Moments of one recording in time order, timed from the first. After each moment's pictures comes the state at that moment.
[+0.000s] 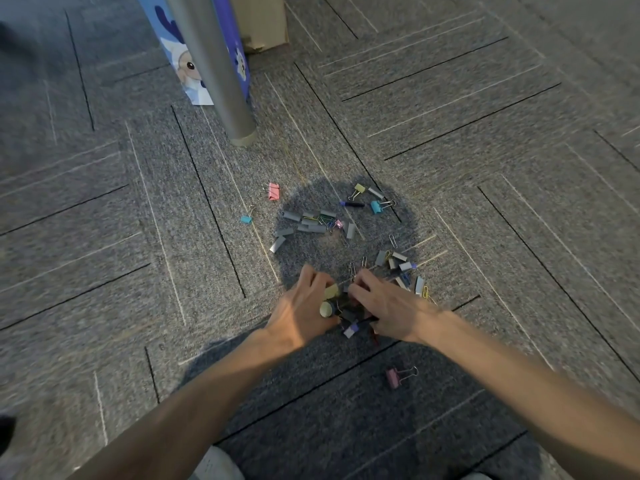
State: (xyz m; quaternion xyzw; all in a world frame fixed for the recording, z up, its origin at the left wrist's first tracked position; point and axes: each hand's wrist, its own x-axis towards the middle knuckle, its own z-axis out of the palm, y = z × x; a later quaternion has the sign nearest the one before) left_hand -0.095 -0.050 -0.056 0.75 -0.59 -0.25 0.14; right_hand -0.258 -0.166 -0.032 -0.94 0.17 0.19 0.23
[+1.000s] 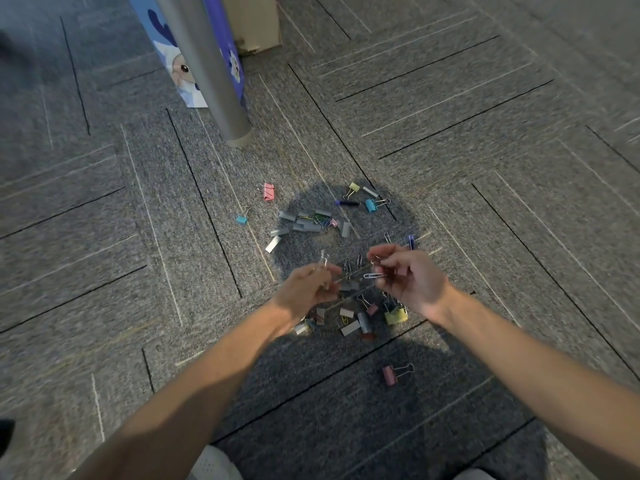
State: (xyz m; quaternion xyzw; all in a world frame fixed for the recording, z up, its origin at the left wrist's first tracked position) left_hand -0.093 -0.076 -0.030 0.60 -0.19 -0.65 0.43; right_hand -0.263 -0.188 -0.006 -0.28 0.43 -0.16 0.84
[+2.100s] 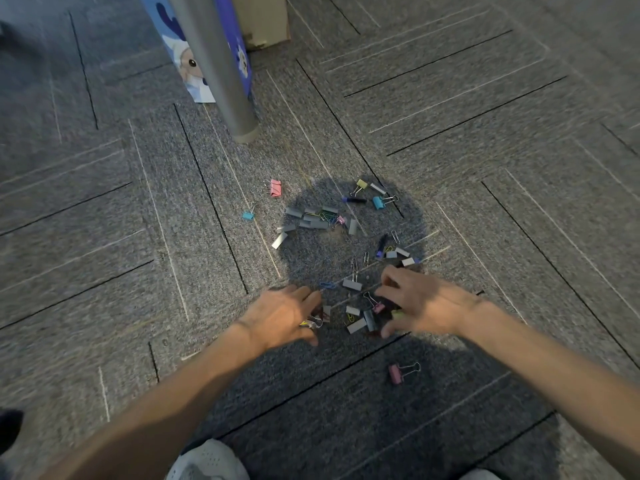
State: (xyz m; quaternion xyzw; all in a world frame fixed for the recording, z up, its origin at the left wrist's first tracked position) left_hand -0.060 -0.025 -0.047 0.61 -0.78 -0.12 -0.10; right_hand -0.288 -0.187 -0.017 -0.94 0.14 0.28 0.11
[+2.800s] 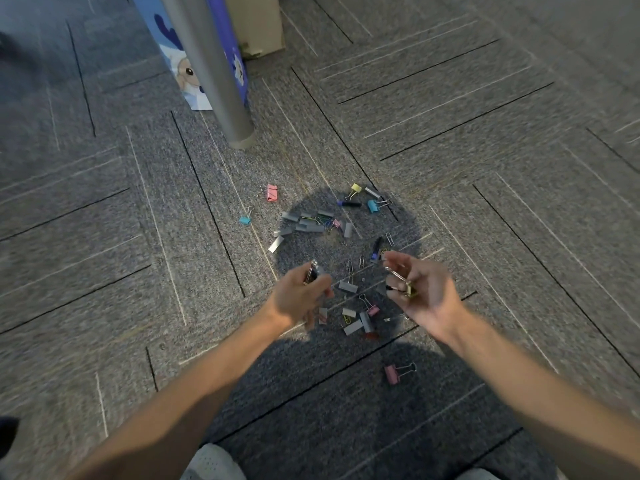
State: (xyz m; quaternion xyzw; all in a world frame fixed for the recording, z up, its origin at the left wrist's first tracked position) left_hand -0.088 -0.056 -0.014 0.68 -0.31 -0.56 0.36; right_hand -0.278 -0.169 -0.004 -0.23 0.44 -0.22 0.84
